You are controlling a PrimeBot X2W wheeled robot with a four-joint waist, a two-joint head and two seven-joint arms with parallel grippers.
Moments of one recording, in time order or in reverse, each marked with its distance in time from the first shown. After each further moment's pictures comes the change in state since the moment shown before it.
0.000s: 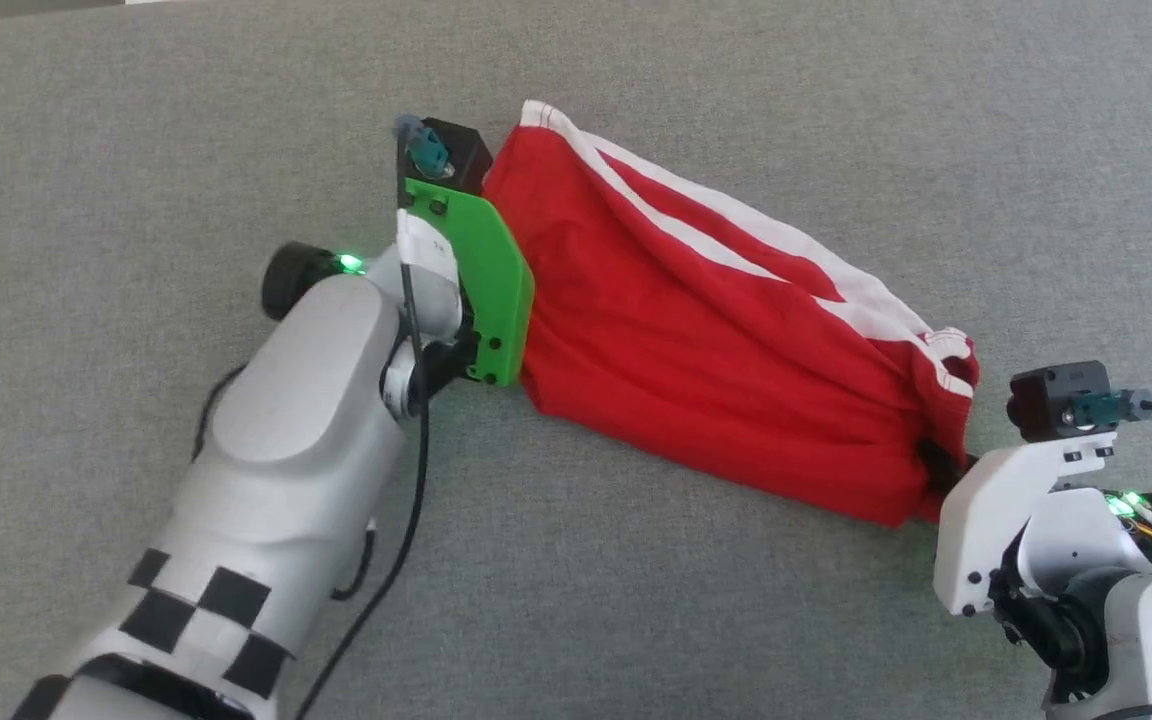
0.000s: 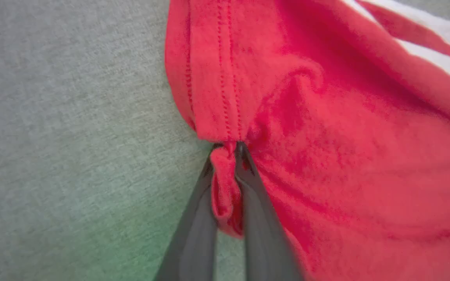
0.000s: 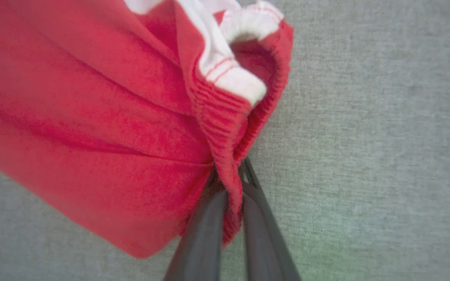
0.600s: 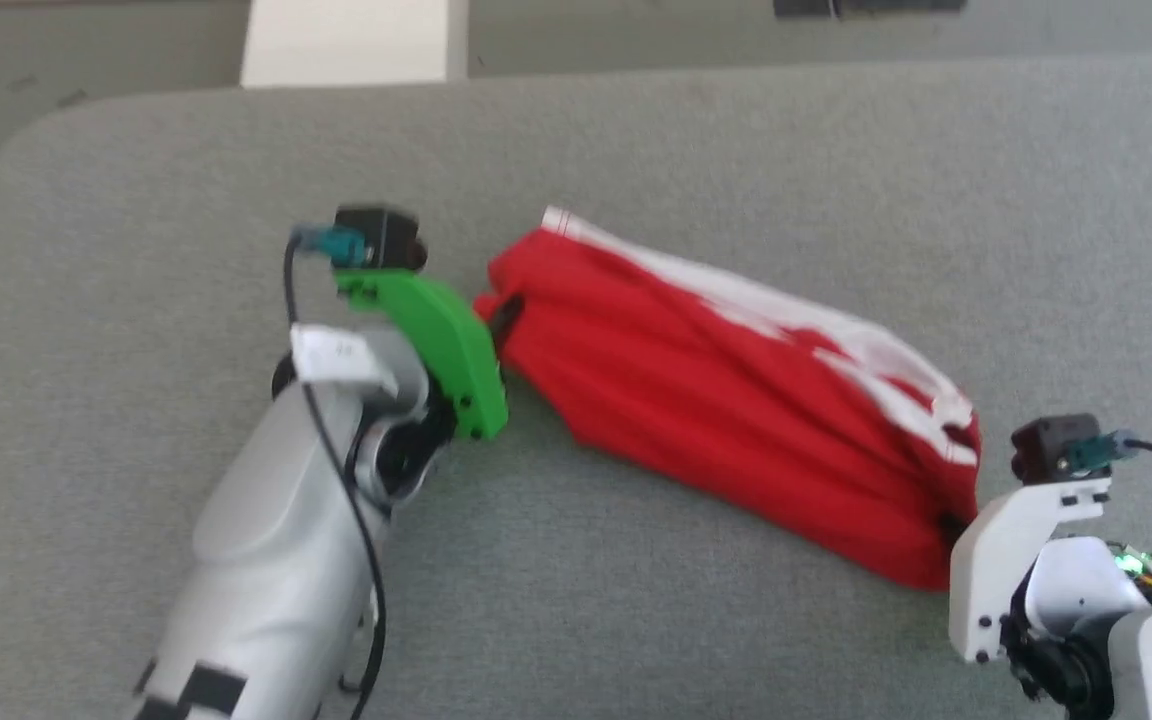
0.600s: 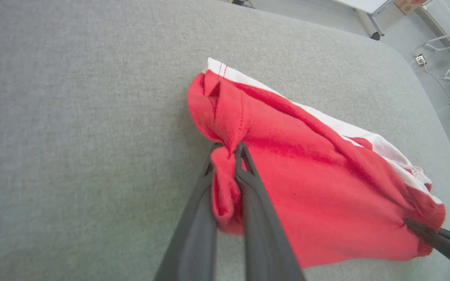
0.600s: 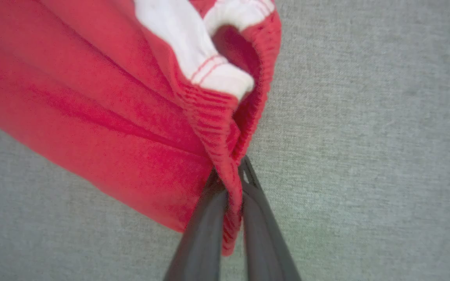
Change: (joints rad) left arm 0.190 -0.016 0.161 -0.090 -0.167 -0.016 -0.252; right arm 0.042 -0.022 -0.023 0.067 -0.006 -0.003 0.026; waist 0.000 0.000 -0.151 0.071
